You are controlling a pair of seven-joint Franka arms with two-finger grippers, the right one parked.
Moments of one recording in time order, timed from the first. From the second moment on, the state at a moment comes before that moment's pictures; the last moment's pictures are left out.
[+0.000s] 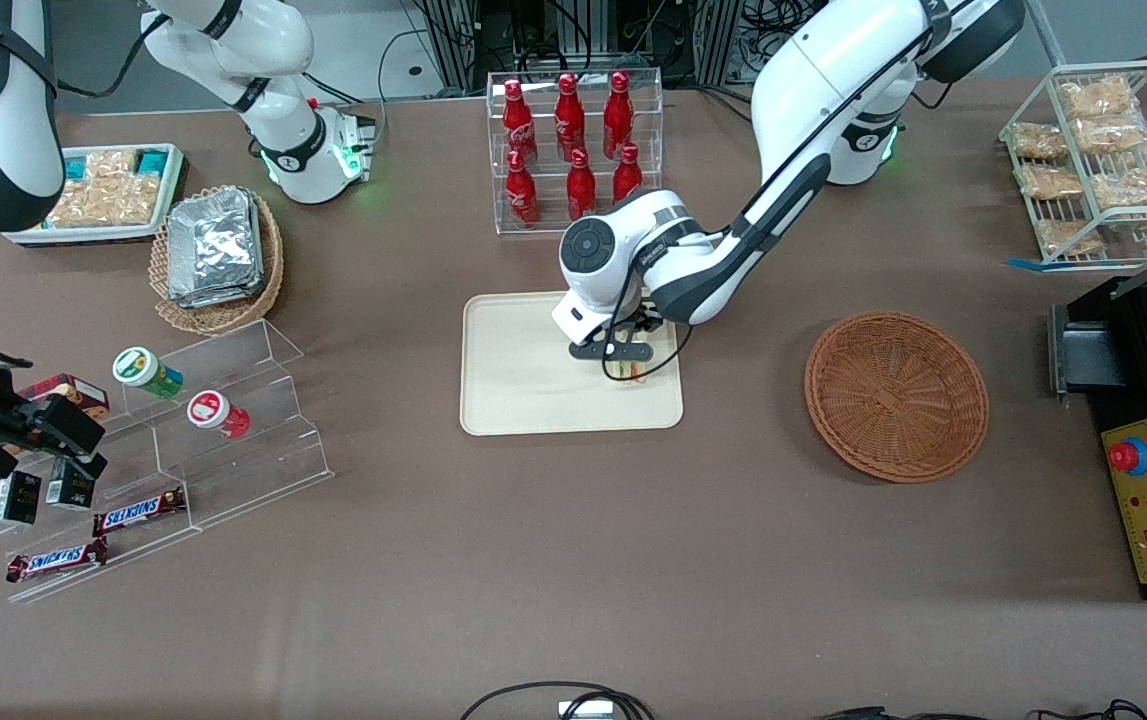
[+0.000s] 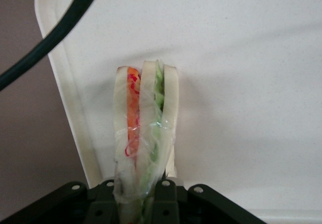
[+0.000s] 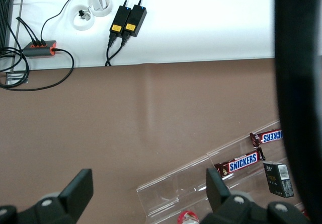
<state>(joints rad) -0.36 0.65 -0.56 -1.80 0.41 2.10 -1.00</state>
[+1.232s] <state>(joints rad) -0.18 0.60 -0.55 -1.50 0.41 1.85 -1.17</state>
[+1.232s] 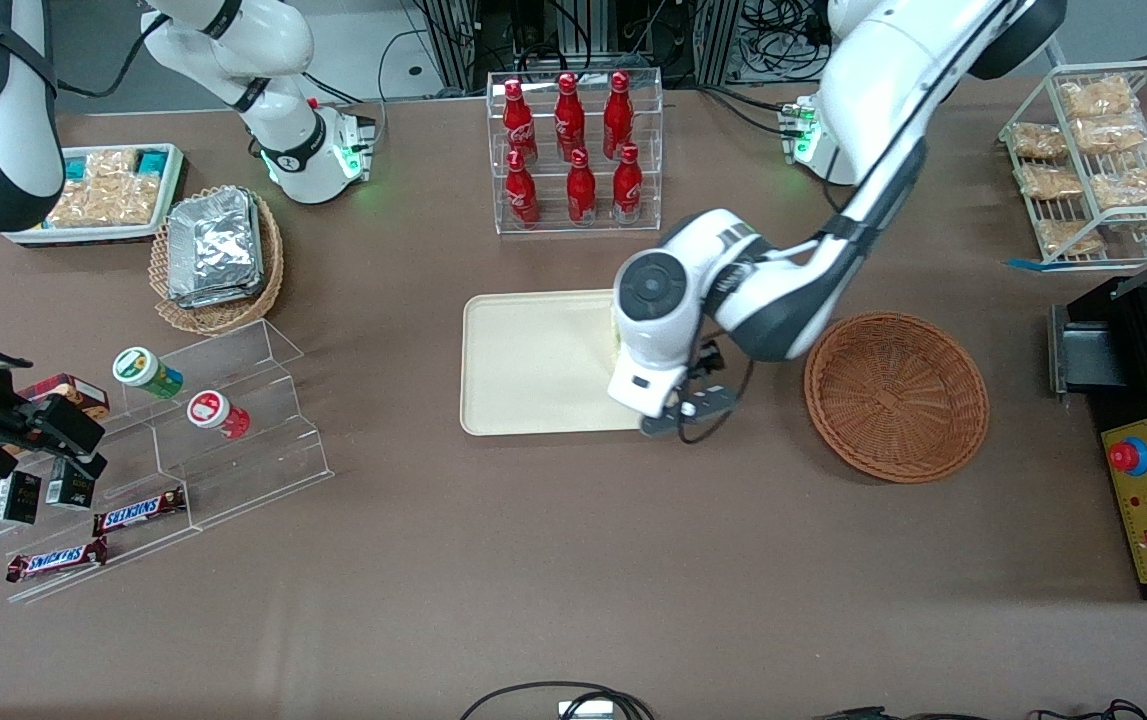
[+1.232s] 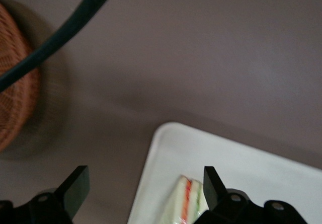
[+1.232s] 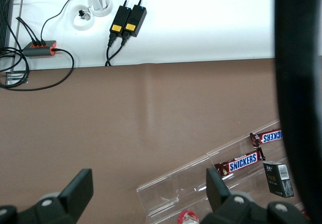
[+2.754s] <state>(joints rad) 0.16 0.20 -0.35 -1.52 0.15 1.57 -0.35</state>
